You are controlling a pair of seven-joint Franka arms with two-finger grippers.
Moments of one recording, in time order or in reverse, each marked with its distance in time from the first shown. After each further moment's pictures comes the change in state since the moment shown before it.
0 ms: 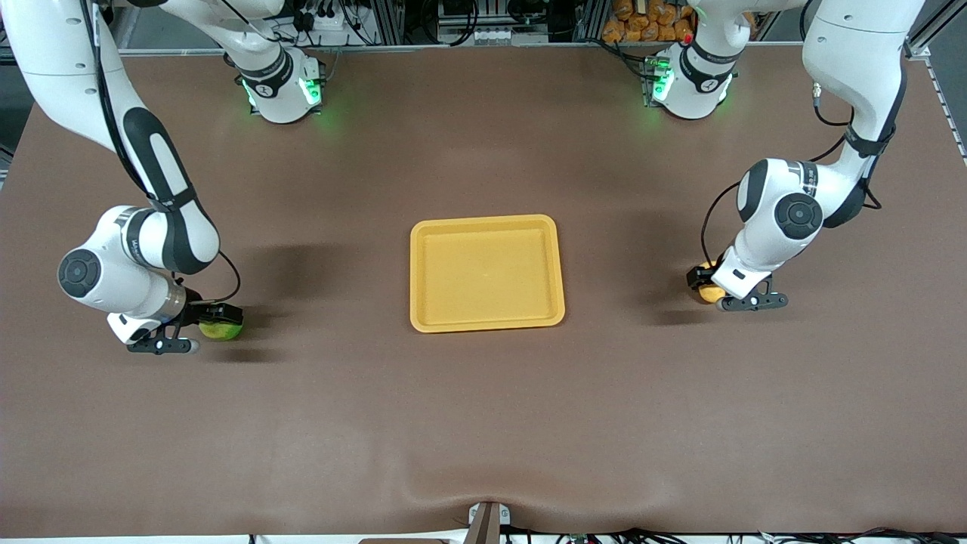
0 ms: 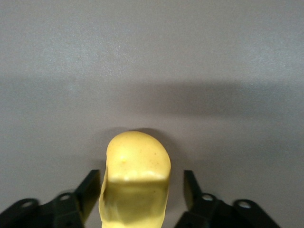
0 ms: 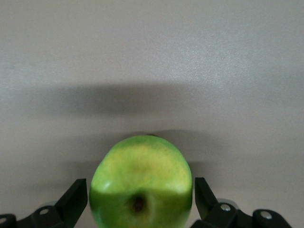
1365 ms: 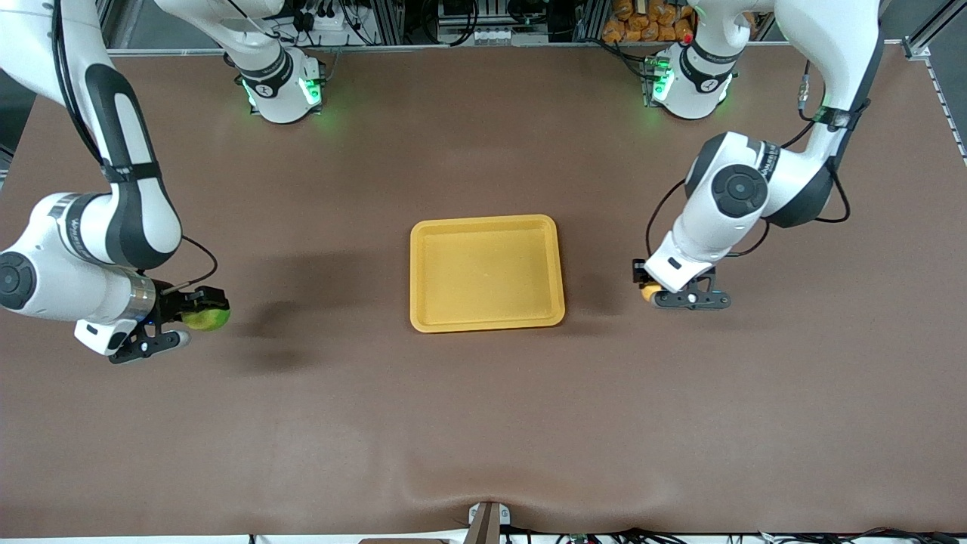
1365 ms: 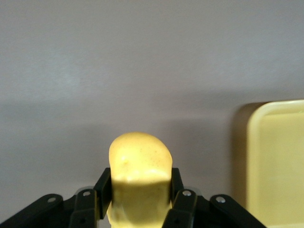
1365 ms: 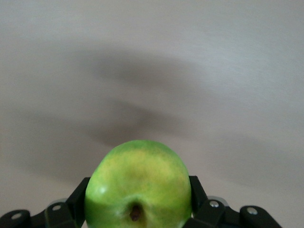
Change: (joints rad) left arm -0.037 -0.062 -0.283 0.268 0.000 -0.297 -0.210; right arm 0.043 -0.102 0.028 0.263 0.004 -0.512 -0.251
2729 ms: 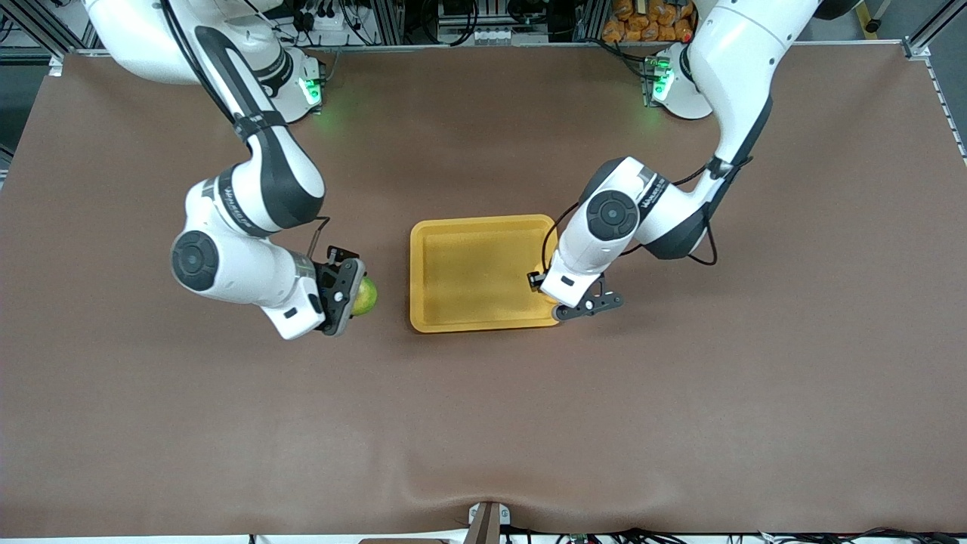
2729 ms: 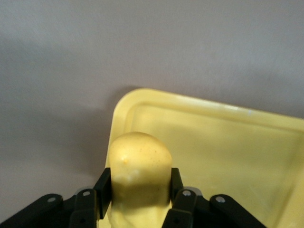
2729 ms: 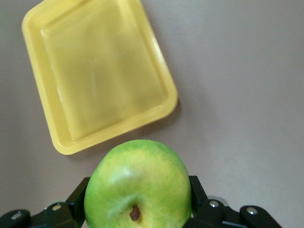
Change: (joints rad) left arm -0.244 0.294 -0.005 0.275 -0.052 -0.036 -0.422; right arm 0.243 0.045 0.167 0.054 0.165 0.078 -0.622
